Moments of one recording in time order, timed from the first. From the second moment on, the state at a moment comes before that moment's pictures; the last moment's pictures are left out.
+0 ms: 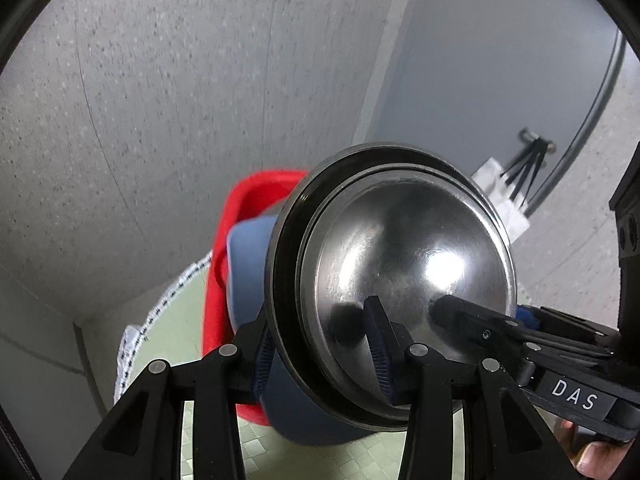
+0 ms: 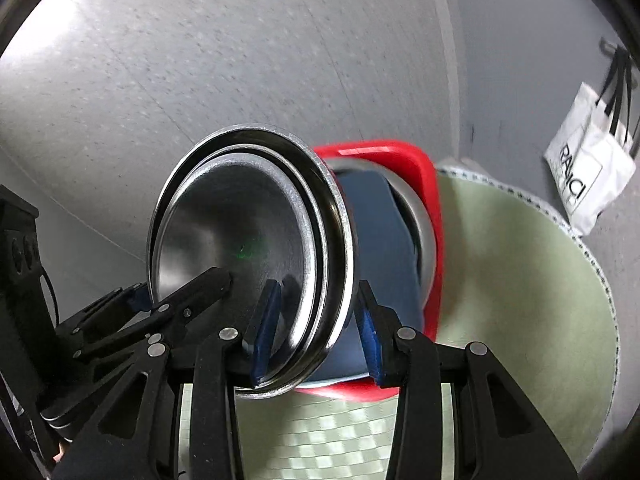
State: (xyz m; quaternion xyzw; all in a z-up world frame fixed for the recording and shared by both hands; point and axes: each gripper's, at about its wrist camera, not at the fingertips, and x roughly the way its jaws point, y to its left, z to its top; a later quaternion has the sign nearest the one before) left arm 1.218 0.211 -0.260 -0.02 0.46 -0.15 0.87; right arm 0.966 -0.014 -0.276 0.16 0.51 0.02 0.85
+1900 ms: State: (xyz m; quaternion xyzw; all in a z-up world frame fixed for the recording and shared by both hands) left arm 0.474 0.221 -0.113 -0.02 0.17 -0.07 0.98; right arm 0.387 0.016 -0.049 0.02 0.25 -0.02 0.97
